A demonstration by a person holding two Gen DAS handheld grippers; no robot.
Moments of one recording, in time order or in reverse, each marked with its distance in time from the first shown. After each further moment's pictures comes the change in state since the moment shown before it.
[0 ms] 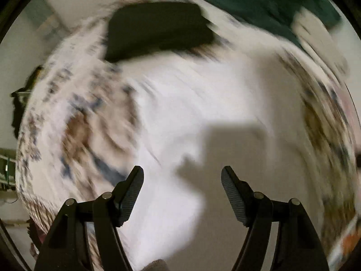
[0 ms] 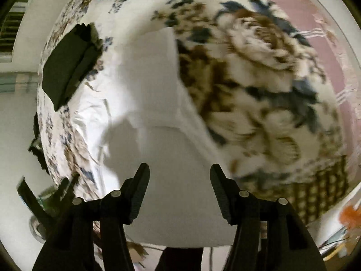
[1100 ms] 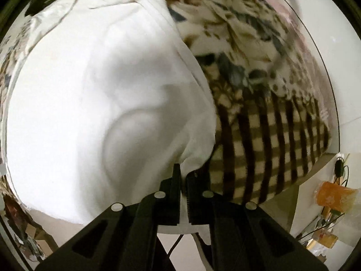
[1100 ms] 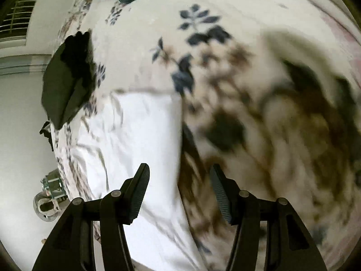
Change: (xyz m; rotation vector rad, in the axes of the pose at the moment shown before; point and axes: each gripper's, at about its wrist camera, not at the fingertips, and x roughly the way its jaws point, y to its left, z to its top) left arm 0.020 -0.244 -0.172 0.038 0.208 -0.216; right arm 0.095 0.010 0.230 -0.133 0.098 0.125
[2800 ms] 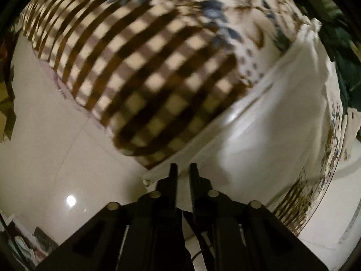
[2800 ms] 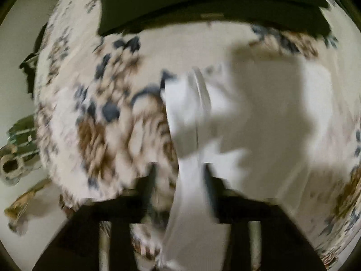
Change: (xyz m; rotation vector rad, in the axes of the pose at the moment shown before) left arm -0.036 0.448 -0.148 -0.886 0.034 -0.161; right arm 0.187 0.404 -0.101 -0.303 0.180 -0.204
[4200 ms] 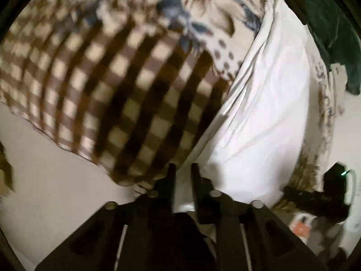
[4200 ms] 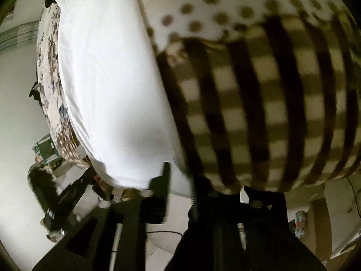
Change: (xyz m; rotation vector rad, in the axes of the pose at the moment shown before) left arm 0.003 -0.019 0.044 0.282 0.058 -0.095; right arm 0.089 -0.226 -0.446 0.357 0.059 0.268
